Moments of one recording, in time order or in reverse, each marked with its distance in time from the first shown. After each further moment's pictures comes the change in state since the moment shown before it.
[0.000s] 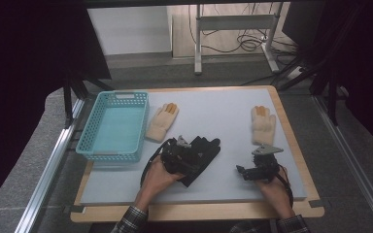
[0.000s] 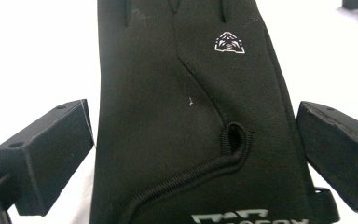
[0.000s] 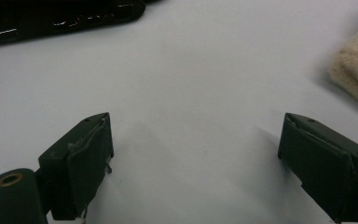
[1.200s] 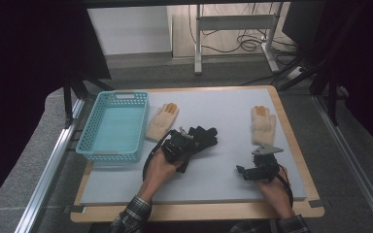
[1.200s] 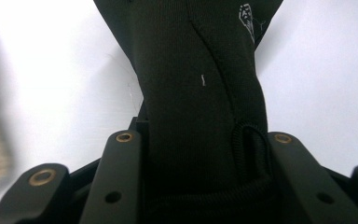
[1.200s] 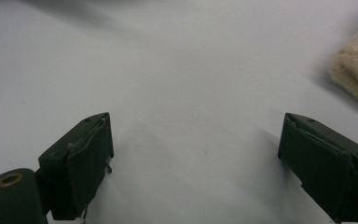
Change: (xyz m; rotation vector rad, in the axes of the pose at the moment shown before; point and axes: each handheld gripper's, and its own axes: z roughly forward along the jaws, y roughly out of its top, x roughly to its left) left arm 0.010 0.031 -0.021 0.056 0.145 -0.019; right arm 0.000 0.000 0.000 0.001 0.000 -0.001
